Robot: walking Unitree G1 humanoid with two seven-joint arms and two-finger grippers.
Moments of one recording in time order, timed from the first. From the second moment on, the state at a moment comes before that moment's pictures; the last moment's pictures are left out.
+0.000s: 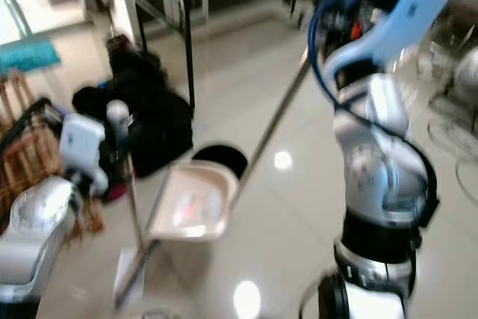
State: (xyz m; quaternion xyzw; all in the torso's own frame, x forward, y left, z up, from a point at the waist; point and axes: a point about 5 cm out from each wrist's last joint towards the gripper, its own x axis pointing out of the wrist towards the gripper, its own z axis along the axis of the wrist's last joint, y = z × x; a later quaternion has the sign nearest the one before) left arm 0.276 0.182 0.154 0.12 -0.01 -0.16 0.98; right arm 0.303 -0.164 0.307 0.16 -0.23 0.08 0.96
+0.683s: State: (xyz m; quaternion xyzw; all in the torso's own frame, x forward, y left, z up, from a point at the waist) left arm 0.276 0.171 0.152 0.11 -0.01 -0.18 0.98; right arm 0.300 -0.189 0.306 0.15 -0.24 0.03 0.96
